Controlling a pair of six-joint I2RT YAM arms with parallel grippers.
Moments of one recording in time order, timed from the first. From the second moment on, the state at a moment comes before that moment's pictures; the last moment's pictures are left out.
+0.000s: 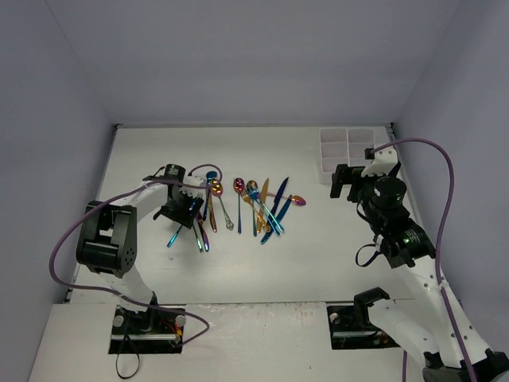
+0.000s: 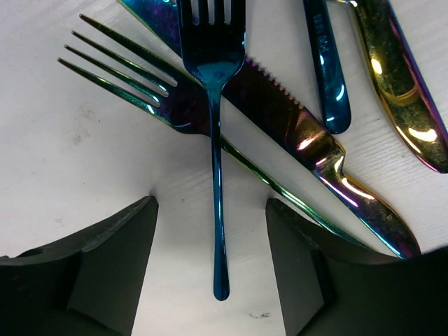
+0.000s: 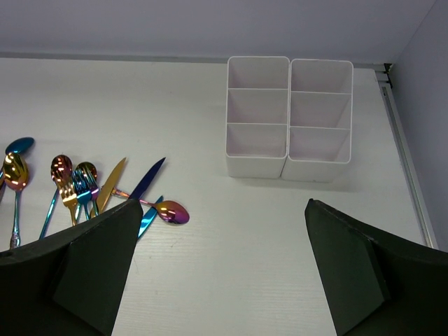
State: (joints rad) left arm -0.19 1.70 1.04 -0.62 0.10 0.27; right arm 0.34 0.78 0.88 -0.32 0.24 0.08
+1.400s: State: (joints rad) left arm -0.54 1.27 1.24 -0.59 0.14 0.02; right arm 0.38 1.12 1.15 -0.29 -0.19 0.21
